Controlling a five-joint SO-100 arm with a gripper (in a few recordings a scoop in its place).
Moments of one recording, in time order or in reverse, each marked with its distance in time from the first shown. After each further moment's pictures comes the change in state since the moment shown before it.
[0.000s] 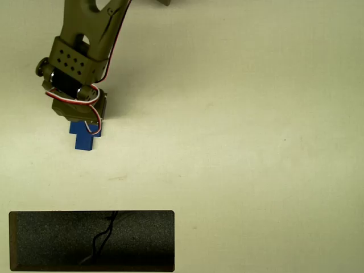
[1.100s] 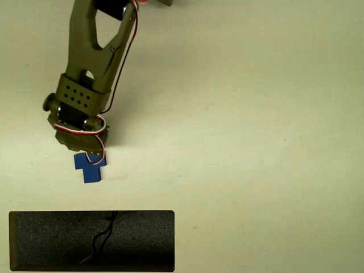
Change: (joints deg) arm -7.1 -18.7 -22.4 -2.8 10.3
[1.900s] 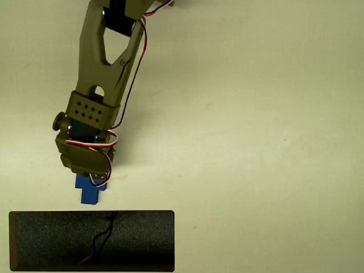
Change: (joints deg) arm -3.0 -6.3 -12.6 -1.1 5.5
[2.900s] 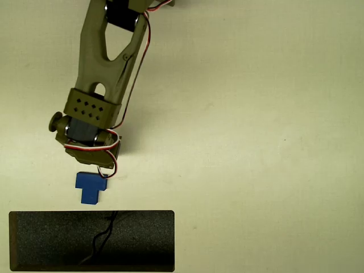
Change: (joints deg) arm -0.1 5.6 -0.9 18.2 -3.3
